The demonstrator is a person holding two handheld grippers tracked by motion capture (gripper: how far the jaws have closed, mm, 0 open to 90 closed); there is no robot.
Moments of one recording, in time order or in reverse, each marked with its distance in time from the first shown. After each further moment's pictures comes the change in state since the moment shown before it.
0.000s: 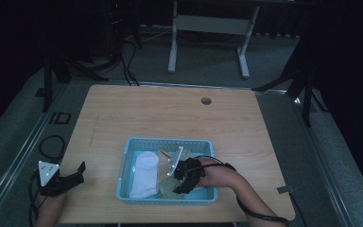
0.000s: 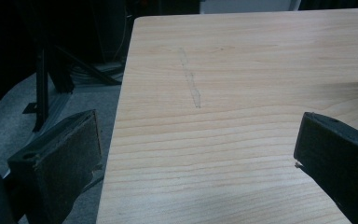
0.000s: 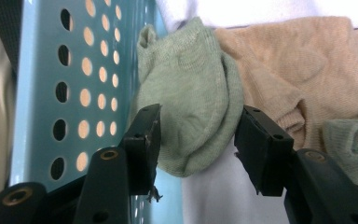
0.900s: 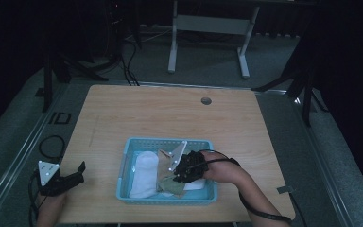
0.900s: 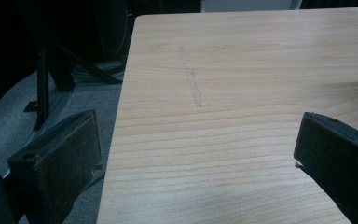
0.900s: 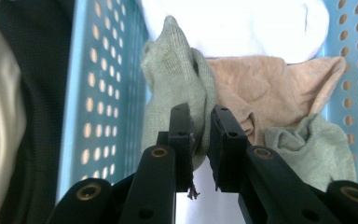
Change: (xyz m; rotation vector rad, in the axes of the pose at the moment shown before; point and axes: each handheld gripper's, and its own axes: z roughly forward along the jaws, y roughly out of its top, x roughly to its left) left arm 0.000 0.000 0.001 0.005 0.004 -0.001; right arm 0.009 0.012 -0.044 -0.044 -0.095 -0.063
